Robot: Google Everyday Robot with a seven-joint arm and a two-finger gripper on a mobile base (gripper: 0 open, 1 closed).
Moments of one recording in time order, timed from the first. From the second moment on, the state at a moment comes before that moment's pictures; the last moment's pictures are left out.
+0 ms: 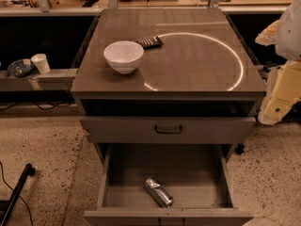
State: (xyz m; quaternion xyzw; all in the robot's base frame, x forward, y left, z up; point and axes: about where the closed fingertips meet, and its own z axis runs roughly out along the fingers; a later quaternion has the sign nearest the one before) arm 0.438 -0.217 0.976 -0.60 0.78 -0.03 0.16
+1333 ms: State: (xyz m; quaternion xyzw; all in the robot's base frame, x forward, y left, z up) arm 0.431 -0.174 0.825 -0.56 0.81 0.02 0.15
